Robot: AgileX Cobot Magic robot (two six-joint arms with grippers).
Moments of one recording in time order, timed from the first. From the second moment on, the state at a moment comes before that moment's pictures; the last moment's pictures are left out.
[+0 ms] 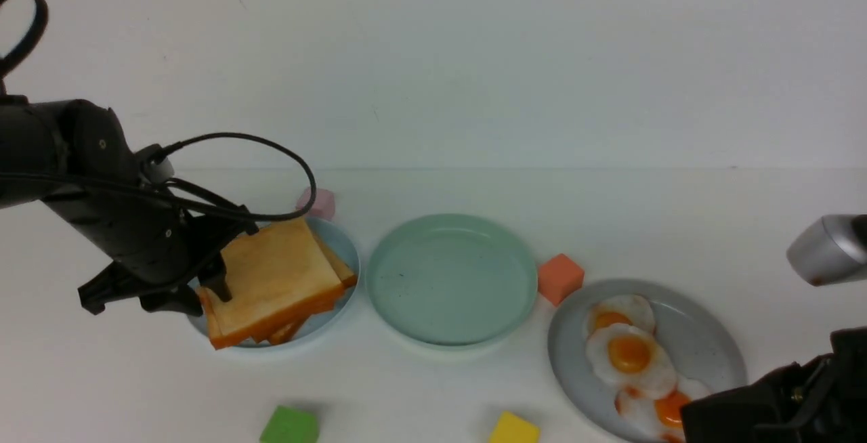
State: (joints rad) right arm 0.45 0.87 -0.70 0.52 0.78 -0.13; left arm -0.10 1.76 -1.14 -0.16 0.66 -0.51
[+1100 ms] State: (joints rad) right arm 0.45 0.87 -0.70 0.53 0.78 -0.13; left arm -0.10 1.68 -1.14 -0.20 0.61 -0.32
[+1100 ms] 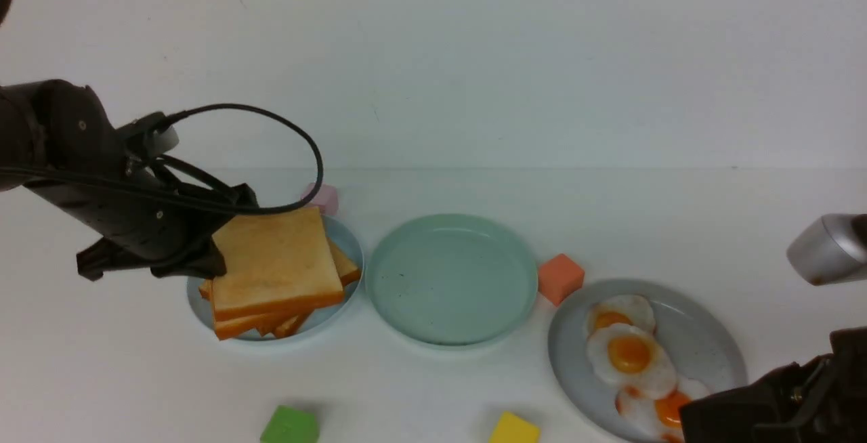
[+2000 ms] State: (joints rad) right arm 0.45 0.87 -0.70 0.55 0.76 -0.13; left arm -0.10 1.78 -1.14 -0.34 0.56 -0.14
